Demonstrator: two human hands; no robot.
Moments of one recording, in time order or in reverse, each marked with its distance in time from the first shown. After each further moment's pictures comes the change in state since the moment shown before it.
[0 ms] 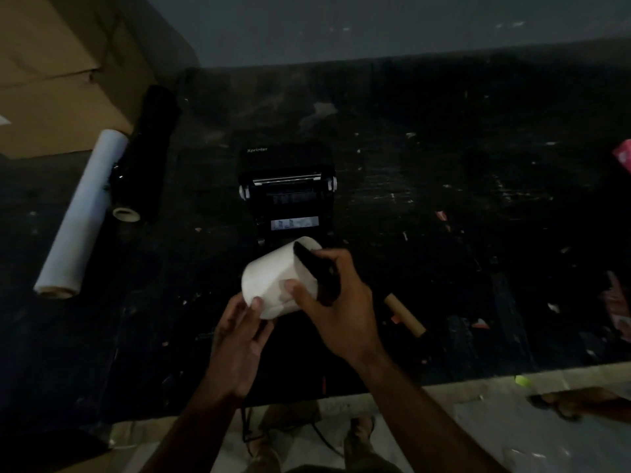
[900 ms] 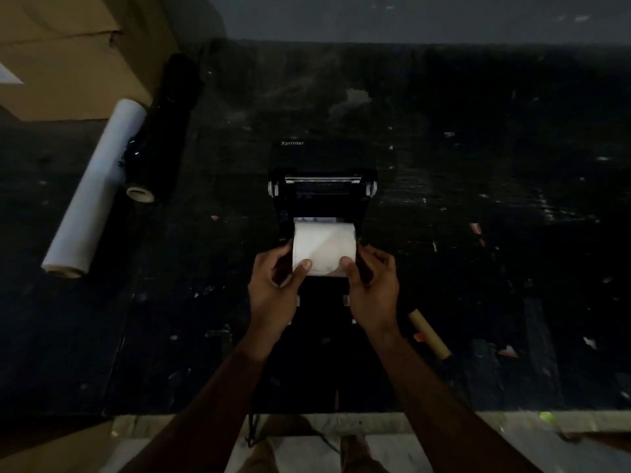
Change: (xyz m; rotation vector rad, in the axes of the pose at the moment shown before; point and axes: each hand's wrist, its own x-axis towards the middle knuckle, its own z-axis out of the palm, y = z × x) left_hand 0.105 -0.011 0.015 0.674 0.153 0.430; right_hand 0.073 0.074 0.025 -0.187 0.176 0.076
